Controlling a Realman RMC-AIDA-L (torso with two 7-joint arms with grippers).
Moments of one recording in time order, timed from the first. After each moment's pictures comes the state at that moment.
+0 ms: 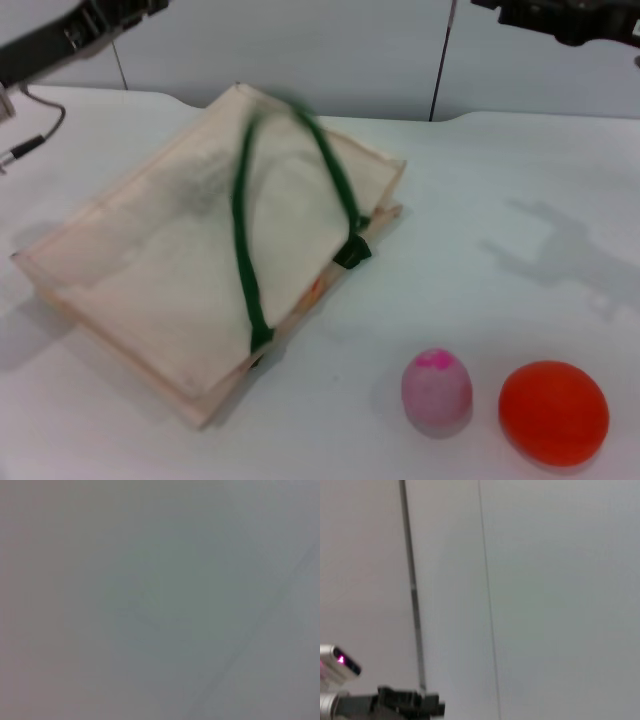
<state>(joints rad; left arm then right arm) -0.68 -1.86 0.41 0.32 -1.47 -1.43 1.39 0.69 2.03 -0.76 -0.80 -1.66 -1.39 1.55</state>
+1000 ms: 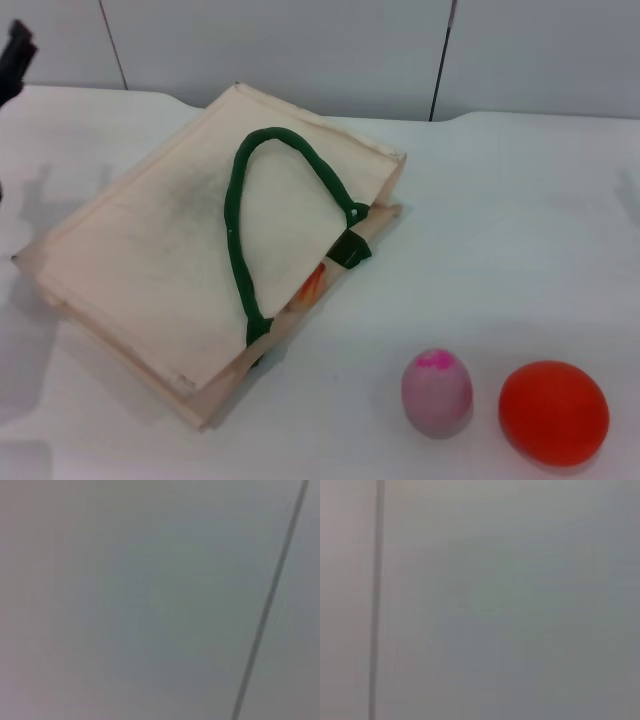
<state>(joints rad) -0.60 -2.03 0.21 0.09 -2.14 -1.11 2.48 0.71 2.03 -0.67 -0.01 -0.64 -1.19 0.33</state>
